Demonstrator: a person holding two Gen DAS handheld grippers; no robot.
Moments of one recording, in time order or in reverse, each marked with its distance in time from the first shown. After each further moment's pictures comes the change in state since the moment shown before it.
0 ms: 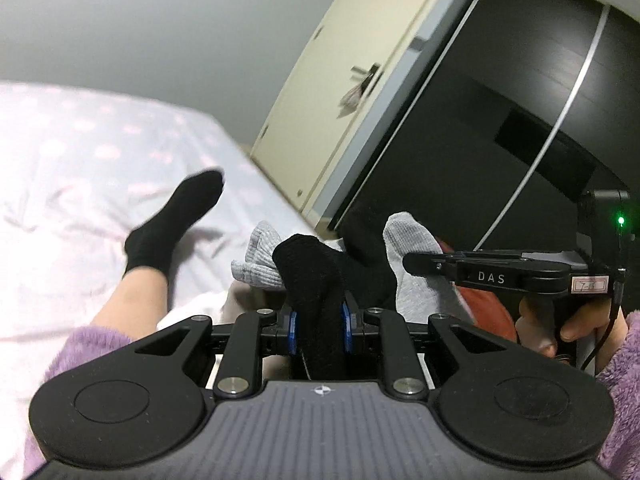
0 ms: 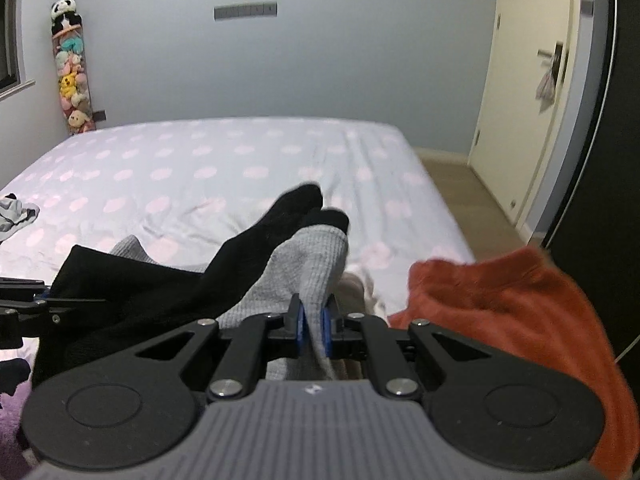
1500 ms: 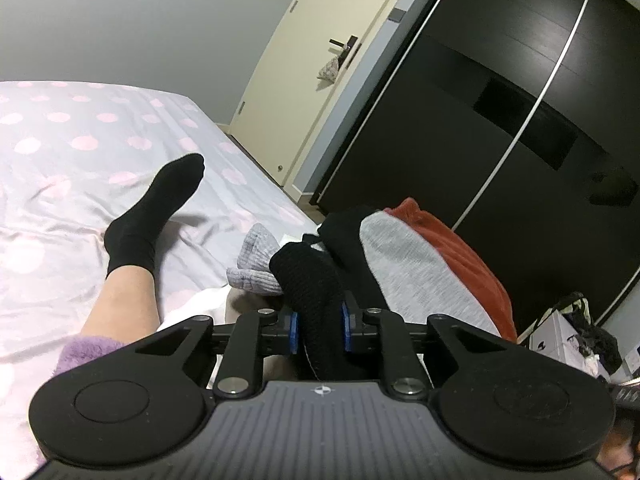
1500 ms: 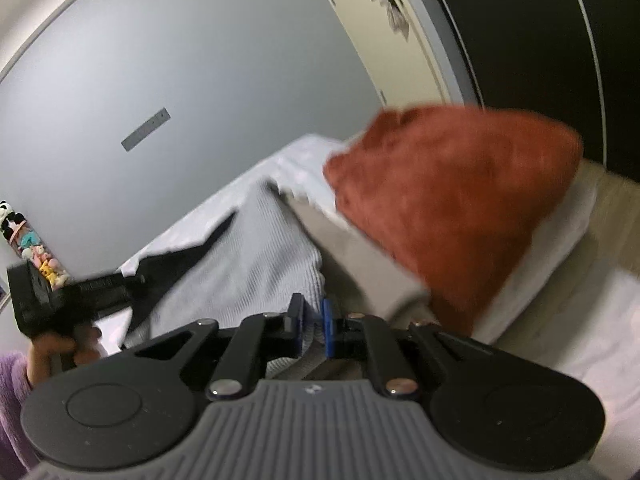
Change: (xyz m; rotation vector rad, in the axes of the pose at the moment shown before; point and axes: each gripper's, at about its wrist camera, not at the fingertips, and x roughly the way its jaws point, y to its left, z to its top) left arm 0.003 -0.002 0.007 0.063 0.070 -0.071; right arm -0.142 -0.026 -0.151 0.607 -0.177 -0.016
